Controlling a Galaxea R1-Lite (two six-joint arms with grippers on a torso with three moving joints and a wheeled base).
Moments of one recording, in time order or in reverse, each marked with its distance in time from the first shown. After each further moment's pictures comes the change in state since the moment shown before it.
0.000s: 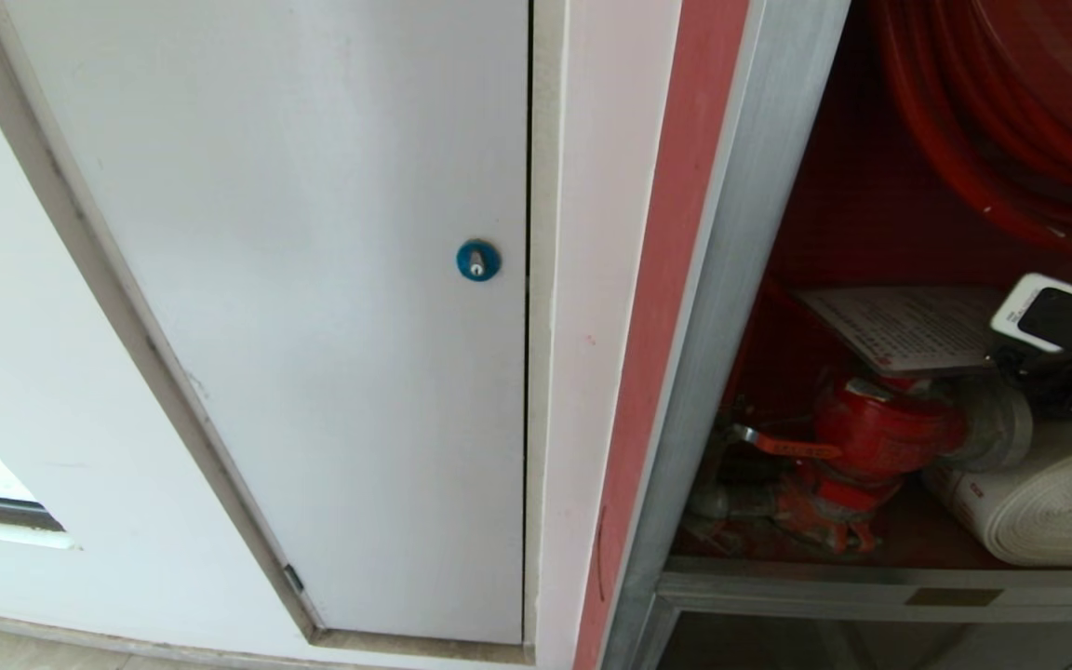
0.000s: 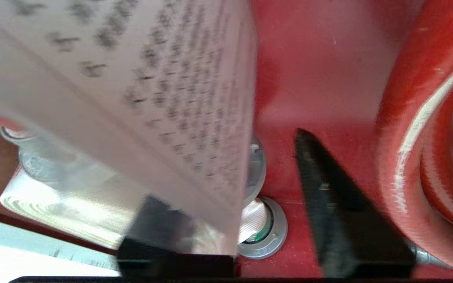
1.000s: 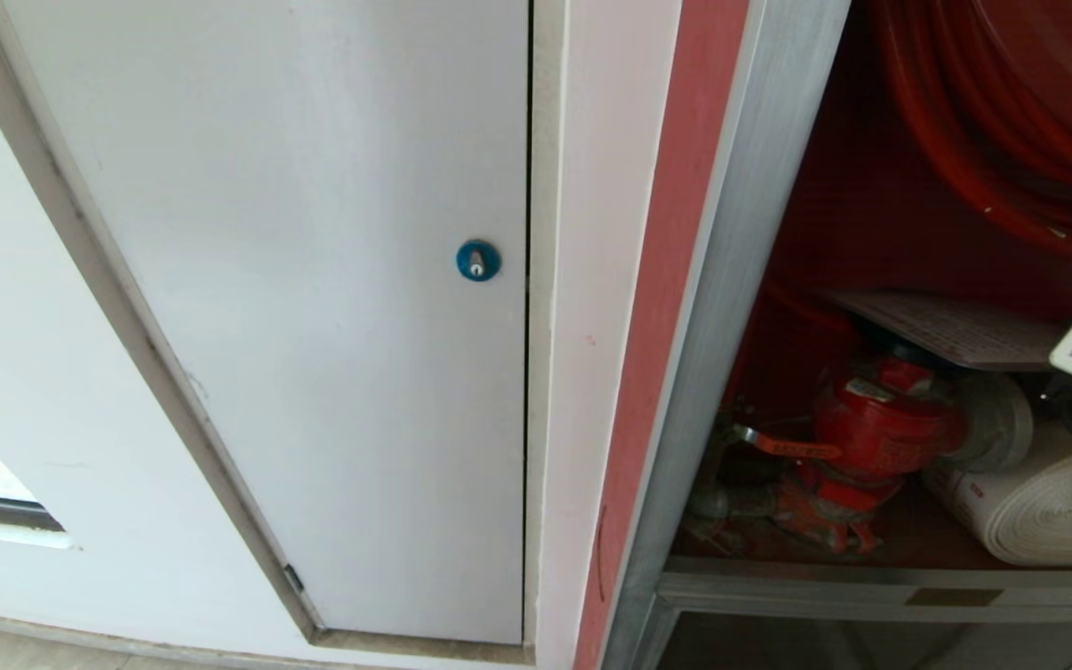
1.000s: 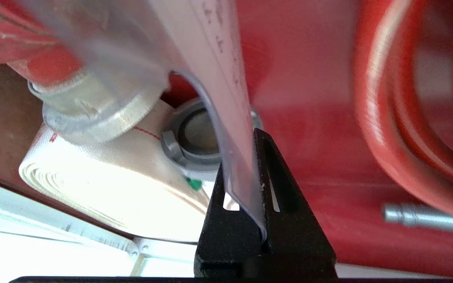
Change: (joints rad) left arm 0.000 0.000 0.000 0.000 0.000 0.000; right arm -0.002 -0.174 0.122 0.009 0.001 0.009
